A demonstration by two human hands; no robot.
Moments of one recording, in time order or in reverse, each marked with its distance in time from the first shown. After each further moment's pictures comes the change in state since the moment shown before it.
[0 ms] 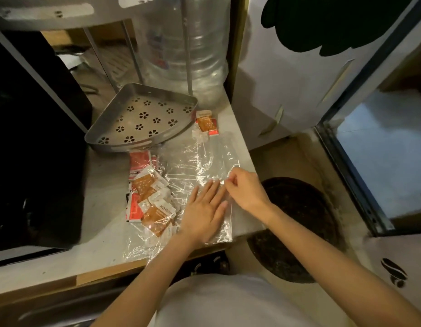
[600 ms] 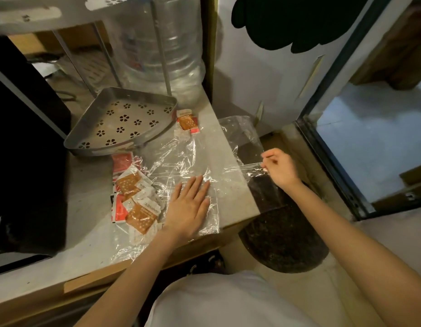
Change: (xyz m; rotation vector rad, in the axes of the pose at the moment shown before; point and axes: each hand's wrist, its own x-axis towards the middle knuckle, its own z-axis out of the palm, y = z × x) left_hand -0.003 -0.011 0.006 0.089 0.002 0.024; right_hand 0.007 0.094 -0.061 0.304 0.265 0.256
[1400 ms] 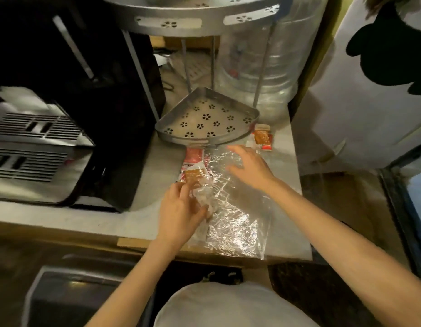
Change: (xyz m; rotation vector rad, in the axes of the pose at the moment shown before) left_hand -0.072 -0.037 -0.066 -0.229 0.446 -0.555; right_hand -0.005 -0.140 0.136 -0.339 -0.528 -0.699
